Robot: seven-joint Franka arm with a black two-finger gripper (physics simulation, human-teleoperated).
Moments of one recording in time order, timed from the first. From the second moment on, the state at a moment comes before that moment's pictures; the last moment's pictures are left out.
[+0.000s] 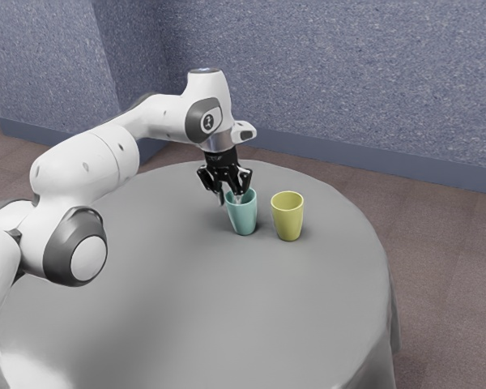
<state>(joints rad) -0.01 1.05 -0.01 -0.70 -0.06 1.70 -0.14</state>
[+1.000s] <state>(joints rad) -0.01 1.05 -0.01 -0.69 -0.06 1.71 -0.14</state>
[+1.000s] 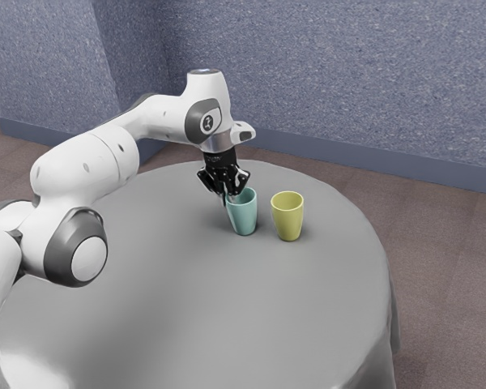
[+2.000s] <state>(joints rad) -0.02 1.00 0.00 -0.70 -0.04 1.70 -0.14</state>
